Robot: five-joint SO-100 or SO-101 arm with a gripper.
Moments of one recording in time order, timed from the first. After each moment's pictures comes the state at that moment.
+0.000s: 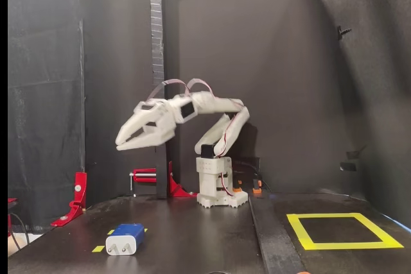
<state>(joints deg) 34.2 127.8 124.8 32.6 -6.5</state>
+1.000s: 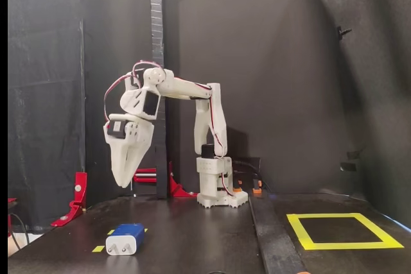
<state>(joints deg) 33.0 87.7 81.3 76.9 -14.3</state>
